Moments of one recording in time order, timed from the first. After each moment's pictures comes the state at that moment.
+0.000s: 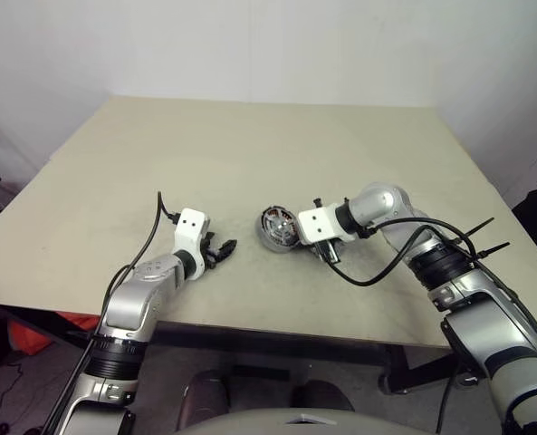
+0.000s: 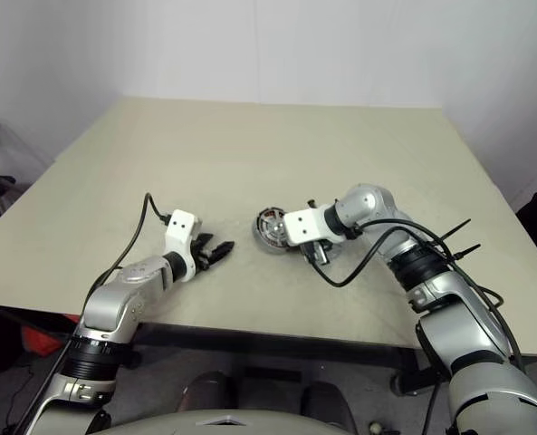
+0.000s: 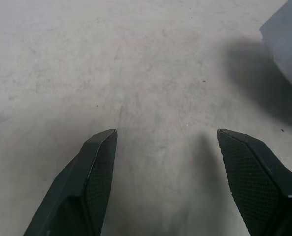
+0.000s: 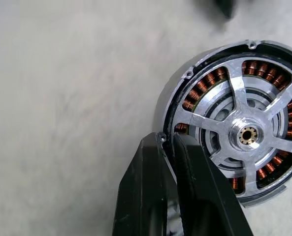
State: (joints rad) left arm -0.23 0.28 -0.05 -0.09 -0.30 0.69 -0.36; right arm -0.78 -0.56 0.46 0.36 -0.17 -0.11 1.33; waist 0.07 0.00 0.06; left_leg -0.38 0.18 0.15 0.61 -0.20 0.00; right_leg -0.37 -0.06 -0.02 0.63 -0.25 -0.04
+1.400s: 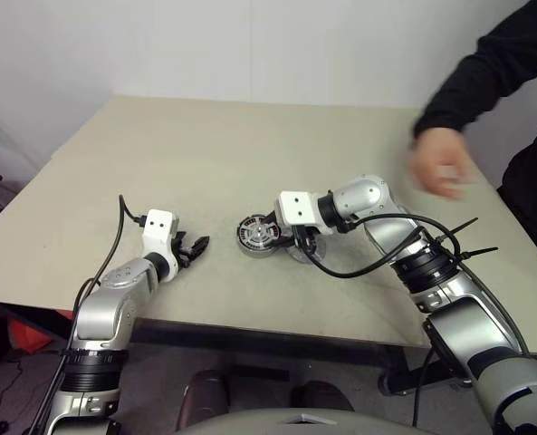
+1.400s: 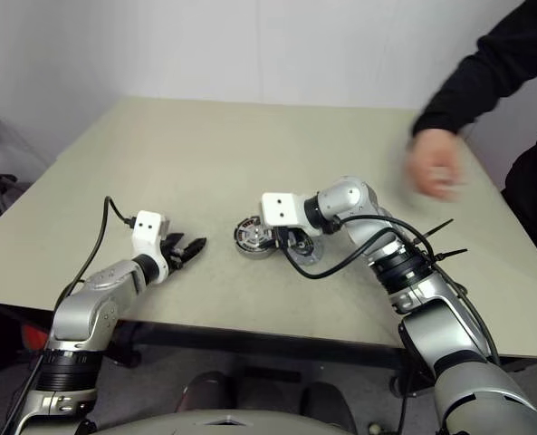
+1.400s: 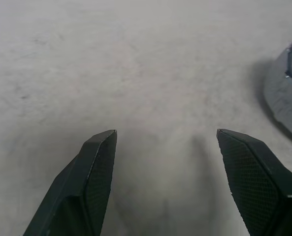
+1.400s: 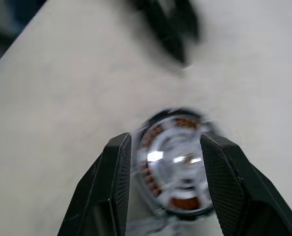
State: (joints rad) left arm -0.16 0.32 0.10 -0.13 -0.32 0.70 -0.37; right arm -0.77 -0.45 0.40 0.19 -0.08 0.15 1.25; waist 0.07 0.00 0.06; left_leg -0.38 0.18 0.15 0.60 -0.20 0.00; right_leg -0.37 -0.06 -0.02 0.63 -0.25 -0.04
